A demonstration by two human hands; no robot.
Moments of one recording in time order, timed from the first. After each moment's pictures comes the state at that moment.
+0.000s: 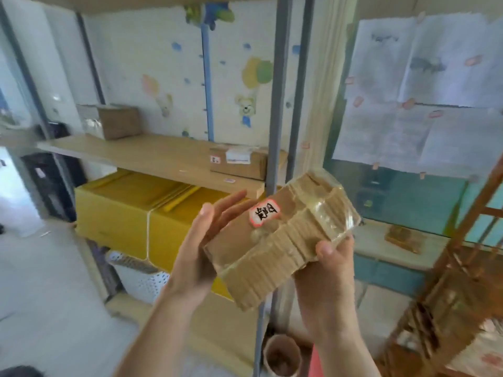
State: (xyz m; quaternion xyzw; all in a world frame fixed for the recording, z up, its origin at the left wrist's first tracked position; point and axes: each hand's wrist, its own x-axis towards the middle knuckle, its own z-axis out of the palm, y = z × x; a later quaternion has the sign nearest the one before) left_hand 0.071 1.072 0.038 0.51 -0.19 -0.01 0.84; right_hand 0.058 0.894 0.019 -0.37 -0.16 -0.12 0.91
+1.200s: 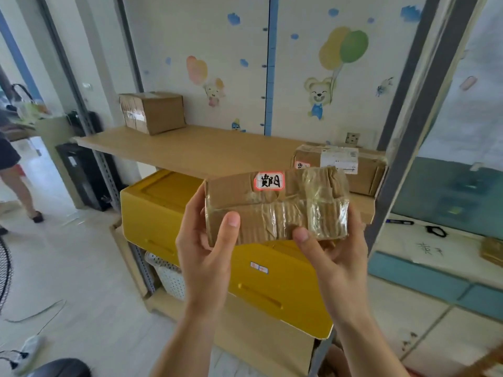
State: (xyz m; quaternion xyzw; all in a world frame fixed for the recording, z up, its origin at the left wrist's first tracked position) left_hand 0.195 1.233 0.019 0.57 -0.12 0.34 0.74; right_hand 0.193 1.072 0.015 -0.65 -0.11 -0.26 0.71
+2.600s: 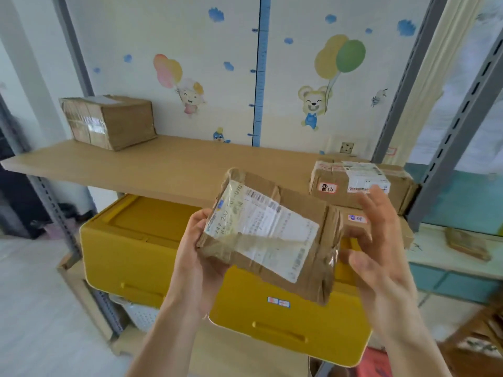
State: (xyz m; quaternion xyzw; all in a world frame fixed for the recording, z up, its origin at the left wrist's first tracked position) left_hand 0.315 1.341 0.009 0.39 -0.10 -0.05 0.91; right_hand 0.249 1.113 0.024 -0.67 -0.16 -0.25 0.68
